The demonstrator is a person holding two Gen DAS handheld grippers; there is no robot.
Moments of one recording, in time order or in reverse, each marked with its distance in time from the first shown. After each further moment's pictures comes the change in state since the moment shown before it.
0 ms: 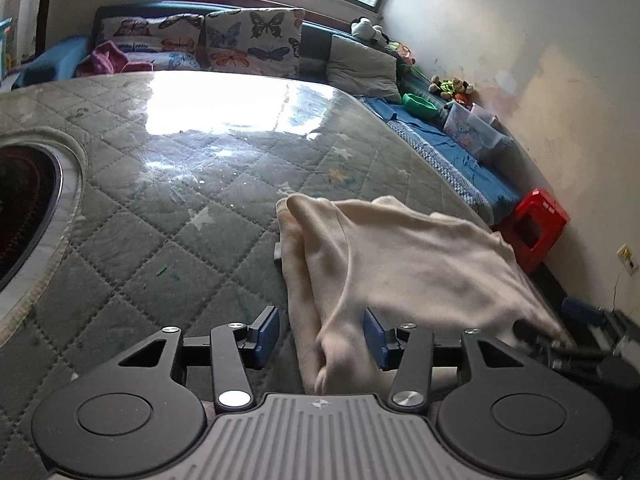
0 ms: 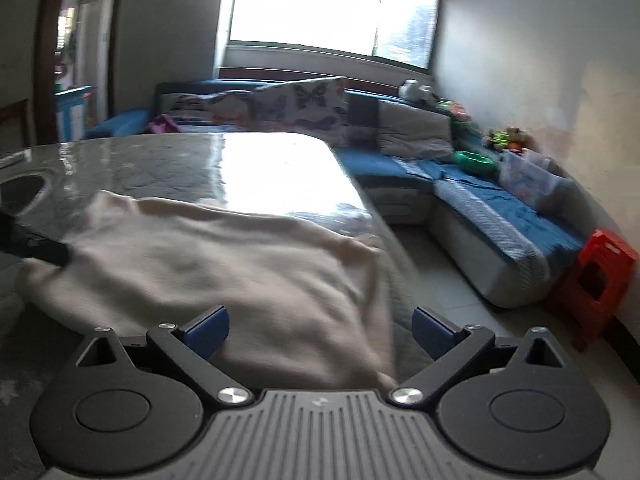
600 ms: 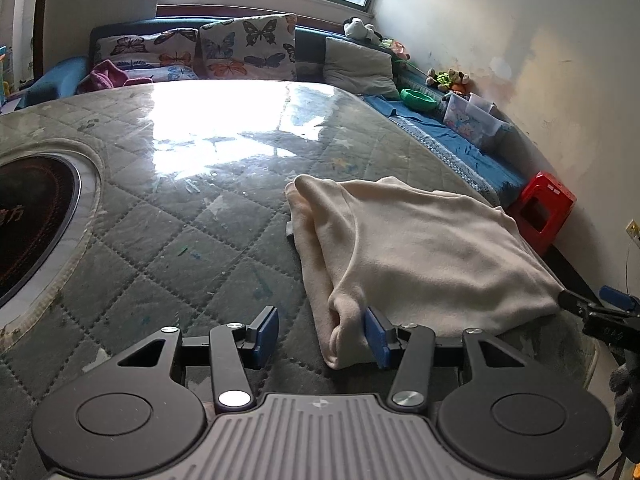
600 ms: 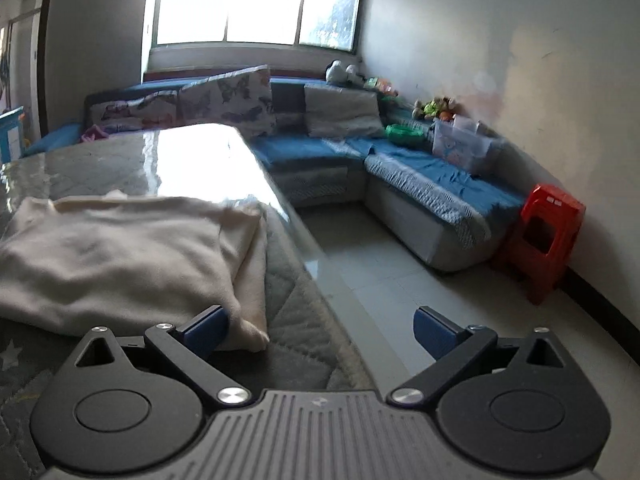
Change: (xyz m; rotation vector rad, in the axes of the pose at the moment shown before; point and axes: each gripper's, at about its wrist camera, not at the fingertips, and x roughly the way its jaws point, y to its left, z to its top) left arm -0.011 0.002 -0.017 0.056 -0.012 0.029; right arm -0.017 -0.051 -0.024 0.142 0.005 -0.144
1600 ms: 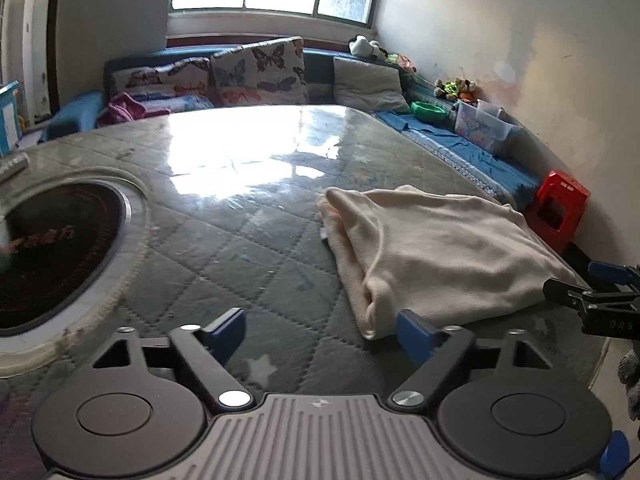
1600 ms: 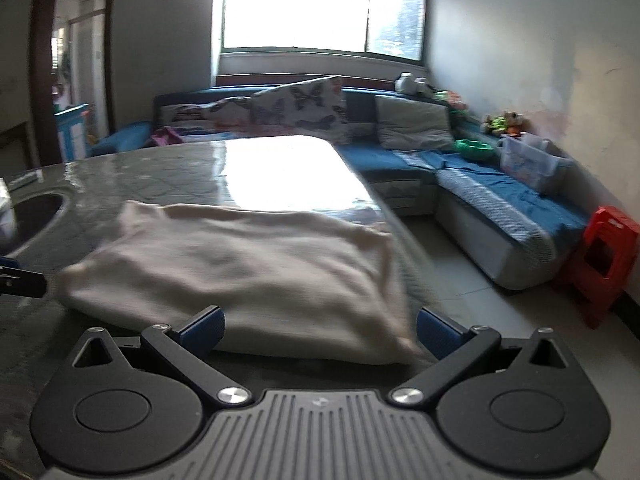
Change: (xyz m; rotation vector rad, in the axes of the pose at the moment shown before) left arm -0.041 0.009 -0.017 0.074 -0.082 0.094; right arm -0.026 0.066 0.010 -0.077 -0.001 0.223
